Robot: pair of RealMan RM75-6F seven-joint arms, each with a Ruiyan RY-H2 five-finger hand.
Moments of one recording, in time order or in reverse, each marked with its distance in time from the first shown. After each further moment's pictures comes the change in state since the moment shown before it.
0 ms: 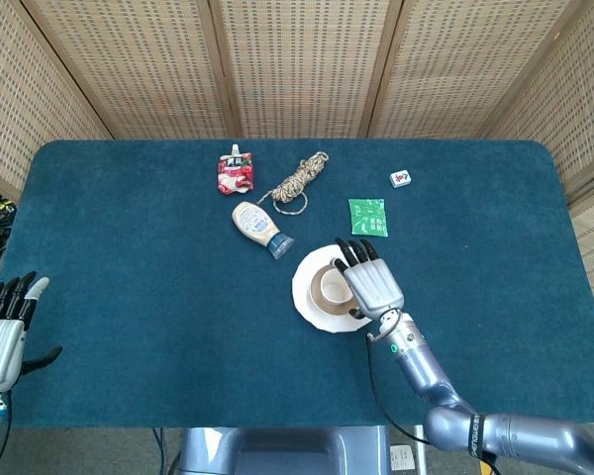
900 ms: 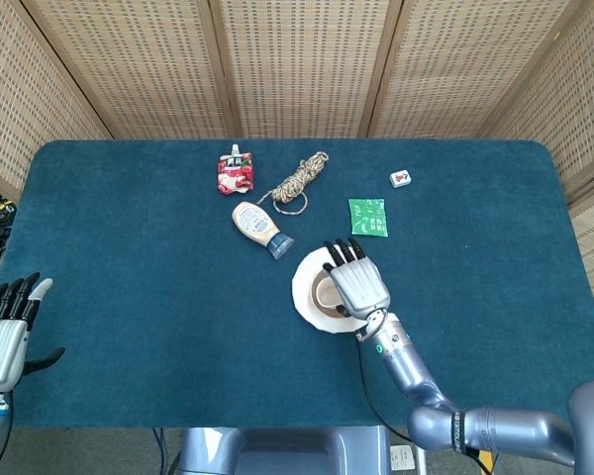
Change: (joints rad) left arm -0.006 0.004 0.007 -0.003 0.001 -0.006 -0.007; right arm 0.076 -0.056 -0.051 0.023 0.008 0.091 -0.011
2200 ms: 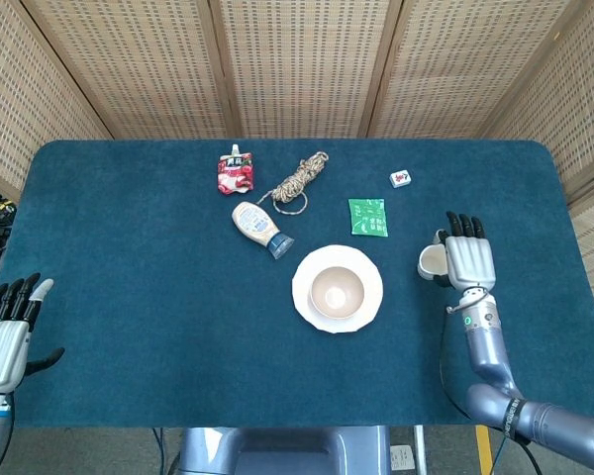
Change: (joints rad) left arm 0.001 -0.013 0.002 0.000 -0.001 0.010 0.041; right arm -0.157 0.133 0.003 0.254 0.081 0.034 0.258
